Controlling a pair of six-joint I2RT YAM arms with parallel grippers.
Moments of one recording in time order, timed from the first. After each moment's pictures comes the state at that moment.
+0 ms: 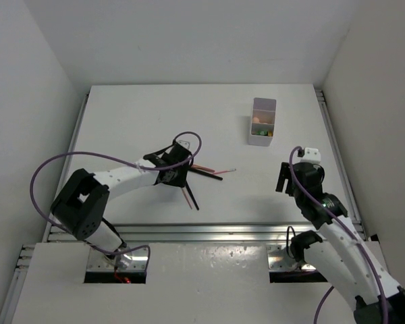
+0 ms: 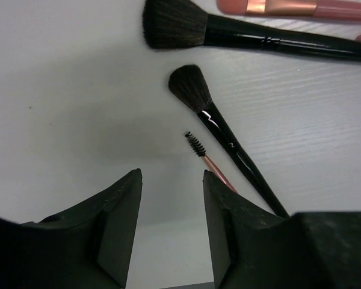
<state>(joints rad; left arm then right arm) -0.66 1.54 0.92 -0.43 -0.25 -0.40 0.33 0.68 0.52 -0.56 0.44 0.31</state>
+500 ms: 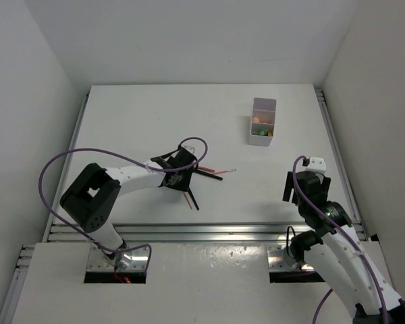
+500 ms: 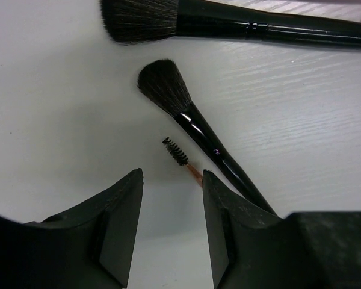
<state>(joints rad) -0.70 1.62 0.91 -0.37 -0.24 -0.42 0.33 0.56 0.49 -0.73 0.54 0.31</state>
